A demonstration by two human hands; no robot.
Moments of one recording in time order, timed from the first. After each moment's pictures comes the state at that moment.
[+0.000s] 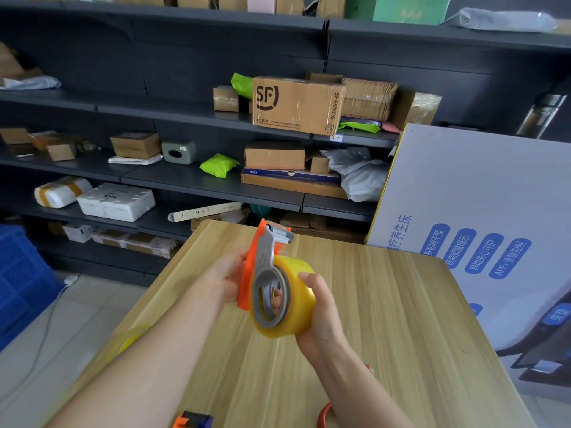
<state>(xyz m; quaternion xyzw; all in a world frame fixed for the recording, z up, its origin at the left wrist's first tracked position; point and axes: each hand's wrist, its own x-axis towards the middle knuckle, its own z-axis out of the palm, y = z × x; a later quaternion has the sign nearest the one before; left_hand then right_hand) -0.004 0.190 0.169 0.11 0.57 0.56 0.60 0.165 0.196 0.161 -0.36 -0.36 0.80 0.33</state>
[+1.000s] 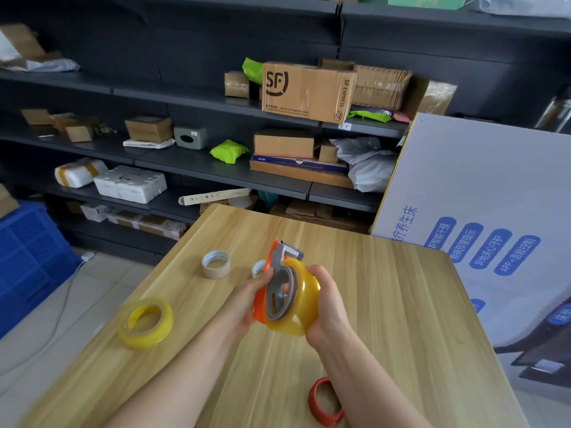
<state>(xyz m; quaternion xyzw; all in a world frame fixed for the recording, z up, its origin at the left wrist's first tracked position) 0.056 0.152 0.103 0.21 0.53 0.62 0.54 0.188 0.201 0.150 -0.45 -0.31 0.79 0.28</state>
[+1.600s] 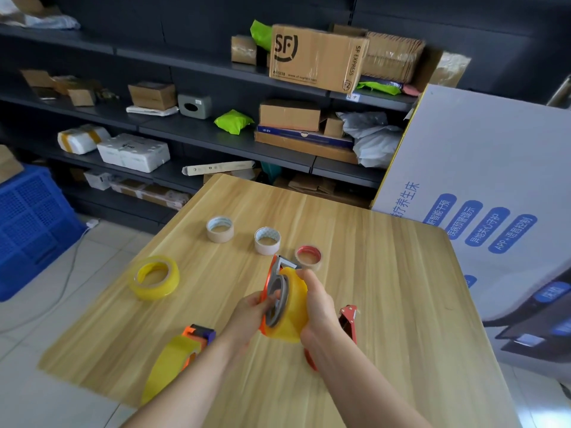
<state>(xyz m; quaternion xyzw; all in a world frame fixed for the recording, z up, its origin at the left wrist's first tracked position) 0.116 0.088 0.039 0.18 0.61 0.60 0.49 0.208 0.155 0.094 -0.53 -0.29 0.76 0.26</state>
